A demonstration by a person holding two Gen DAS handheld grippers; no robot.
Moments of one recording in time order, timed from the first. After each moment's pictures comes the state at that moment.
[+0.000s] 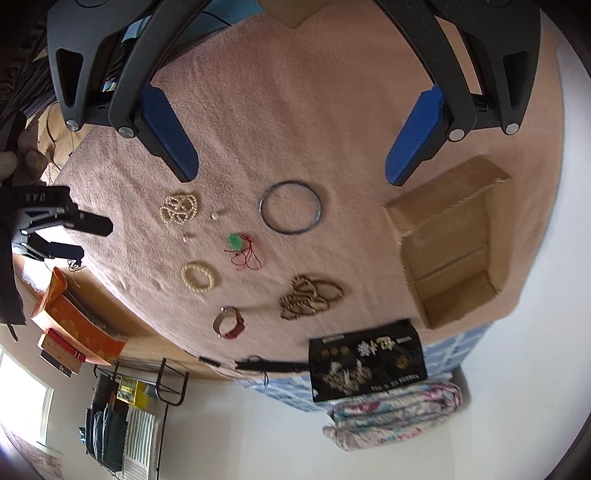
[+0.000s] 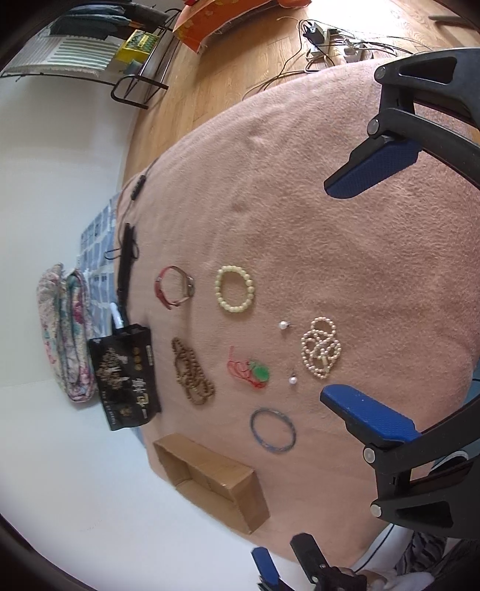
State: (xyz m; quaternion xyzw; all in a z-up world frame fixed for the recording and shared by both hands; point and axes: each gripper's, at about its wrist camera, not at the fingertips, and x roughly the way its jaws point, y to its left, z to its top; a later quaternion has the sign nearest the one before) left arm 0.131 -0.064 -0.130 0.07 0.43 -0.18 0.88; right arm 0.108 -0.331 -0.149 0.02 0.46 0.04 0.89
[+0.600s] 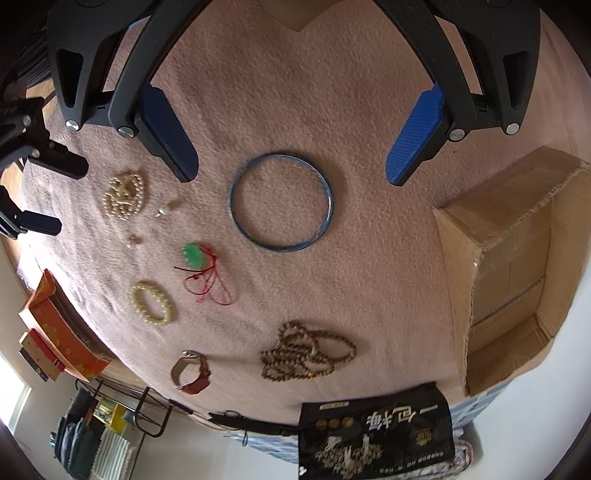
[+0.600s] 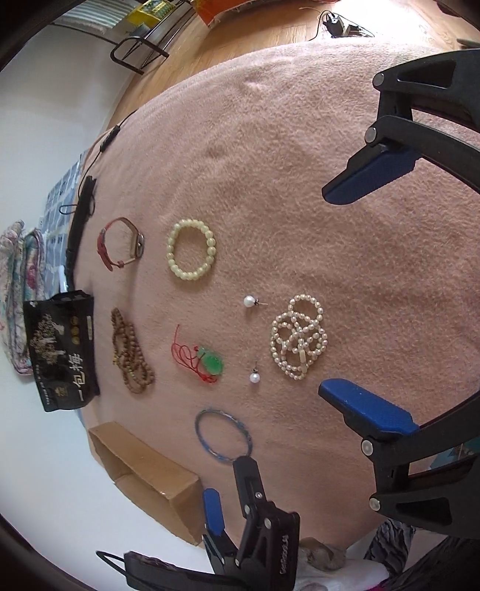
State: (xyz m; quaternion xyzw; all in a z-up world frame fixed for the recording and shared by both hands) left arm 0.214 -0.080 -0.213 0.05 0.51 -0.16 0.84; right arm 0.145 -0.301 -0.197 -0.03 0.53 0.08 0.84
